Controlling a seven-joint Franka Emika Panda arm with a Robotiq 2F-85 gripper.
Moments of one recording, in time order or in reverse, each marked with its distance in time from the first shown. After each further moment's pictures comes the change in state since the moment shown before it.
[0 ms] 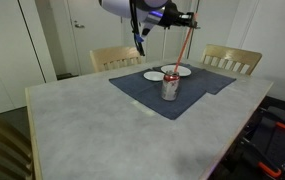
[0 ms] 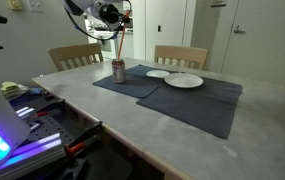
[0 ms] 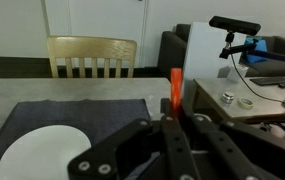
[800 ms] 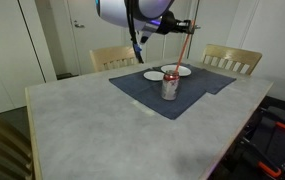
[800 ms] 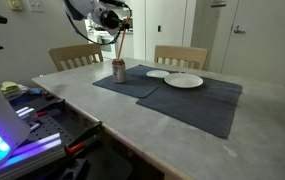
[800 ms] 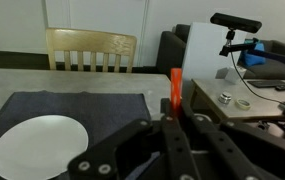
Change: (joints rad) arm 0.000 0.058 0.008 0.024 0.002 0.002 0.000
